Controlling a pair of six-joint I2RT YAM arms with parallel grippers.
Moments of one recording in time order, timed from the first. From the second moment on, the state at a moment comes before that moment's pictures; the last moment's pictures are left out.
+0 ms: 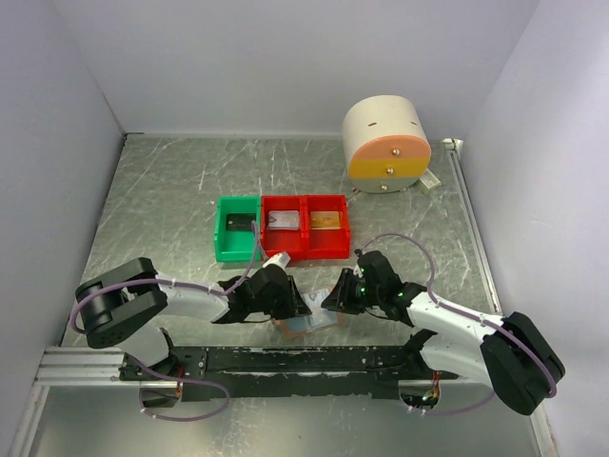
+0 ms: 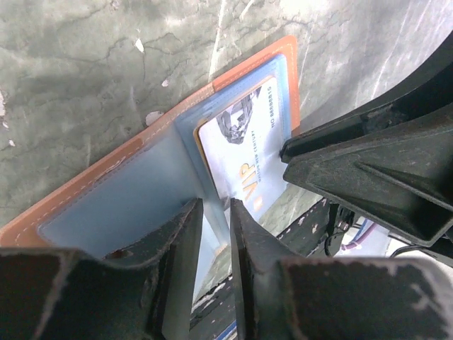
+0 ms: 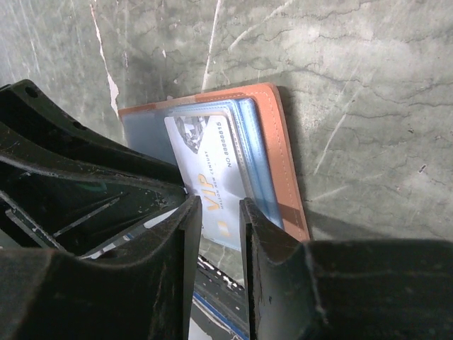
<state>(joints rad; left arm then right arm) -1.09 1.55 0.54 0.27 0.02 -1.15 0.66 1.05 0.29 -0.05 -0.29 0.91</state>
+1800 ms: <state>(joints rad) -1.10 1.56 0.45 0.46 0.00 -1.25 0.66 1.04 0.30 -0.09 -0.30 0.90</state>
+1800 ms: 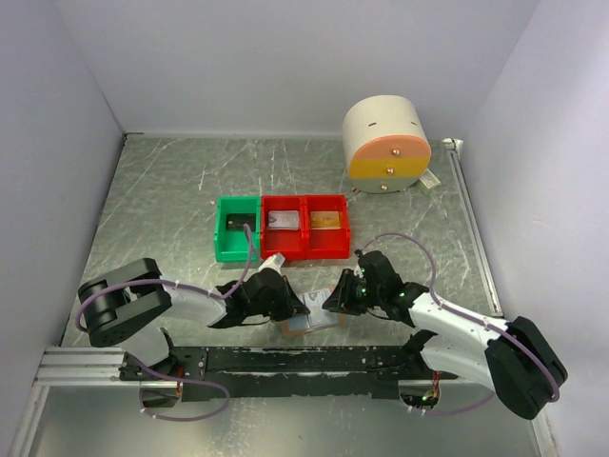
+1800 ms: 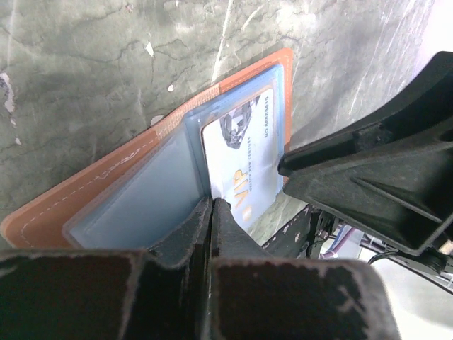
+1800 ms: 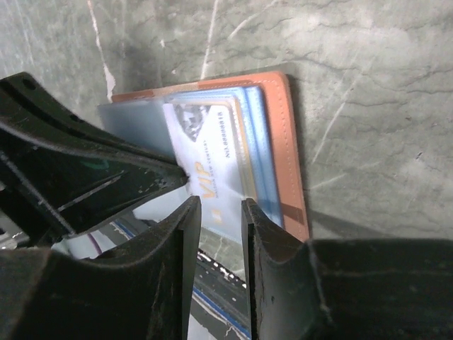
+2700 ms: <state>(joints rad) -1.10 1.52 0.46 0.36 -0.02 -1.23 0.72 1.16 0.37 -0.09 -0.26 0.92</state>
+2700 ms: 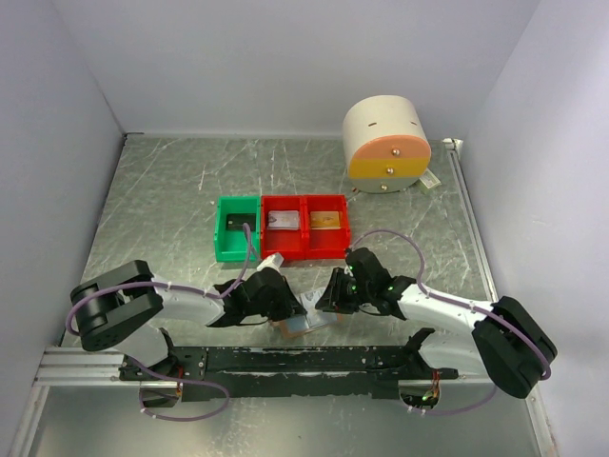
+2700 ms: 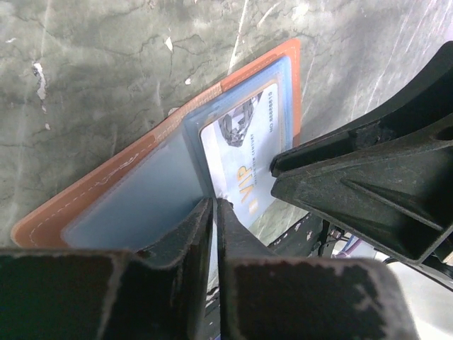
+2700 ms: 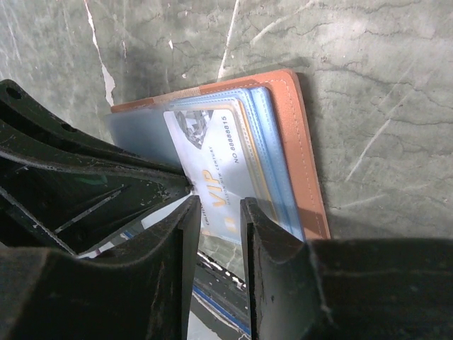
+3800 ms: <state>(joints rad) -1.10 1.49 0.38 0.45 -0.02 -1.26 0.73 1.21 0.37 -0.03 -0.28 0.92</state>
